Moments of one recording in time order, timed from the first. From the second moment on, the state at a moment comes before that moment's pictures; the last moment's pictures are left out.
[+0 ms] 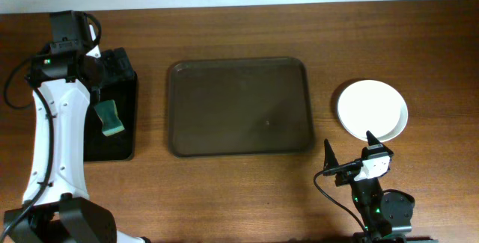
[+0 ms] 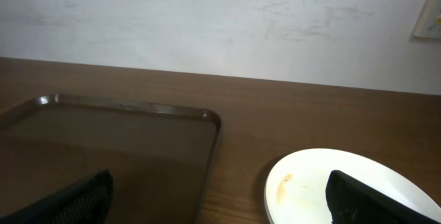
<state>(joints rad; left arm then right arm) 0.14 1.67 1.61 -0.98 -0.10 -0.18 0.02 0.01 0.01 -0.06 -0.14 -0.02</state>
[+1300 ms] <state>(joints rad) 0.04 0.75 0.59 -0.13 -0.03 -0.08 0.02 0.01 0.01 -0.06 -0.14 -0.02</state>
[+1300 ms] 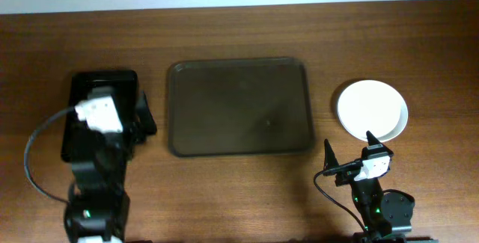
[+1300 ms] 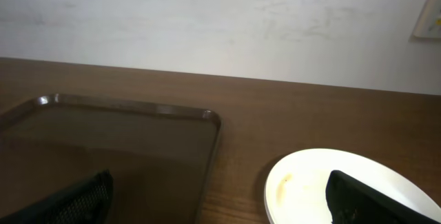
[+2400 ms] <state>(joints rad) 0.04 0.02 0.02 0.04 -0.02 0.11 0.02 0.01 0.01 -0.06 -0.14 -0.02</state>
